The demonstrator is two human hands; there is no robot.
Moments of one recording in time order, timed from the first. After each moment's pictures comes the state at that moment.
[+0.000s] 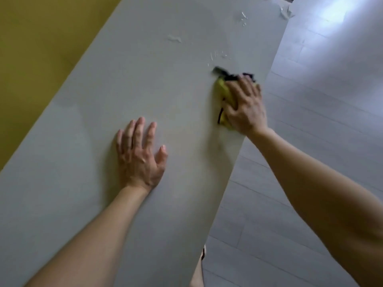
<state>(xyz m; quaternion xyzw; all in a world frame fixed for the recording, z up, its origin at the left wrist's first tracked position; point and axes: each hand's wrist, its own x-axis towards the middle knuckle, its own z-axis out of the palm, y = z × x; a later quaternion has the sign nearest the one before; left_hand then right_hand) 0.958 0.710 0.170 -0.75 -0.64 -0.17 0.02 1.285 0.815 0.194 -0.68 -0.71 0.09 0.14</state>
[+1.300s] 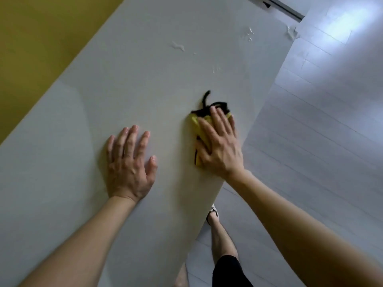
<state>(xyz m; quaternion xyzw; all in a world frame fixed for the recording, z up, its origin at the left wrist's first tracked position) 0.963 0.708 0.174 -0.74 -0.65 -0.16 0.01 1.230 0.764 0.204 -0.61 -0.77 0.12 0.15</state>
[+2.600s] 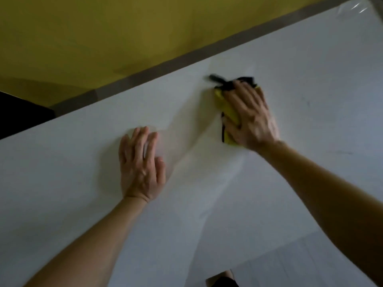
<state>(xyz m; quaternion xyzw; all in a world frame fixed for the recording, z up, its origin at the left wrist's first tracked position) 0.896 0.669 0.184 -0.49 -0.86 -0.15 0.04 1.073 0.956 0.211 -0.28 -0.95 0.11 0.11</state>
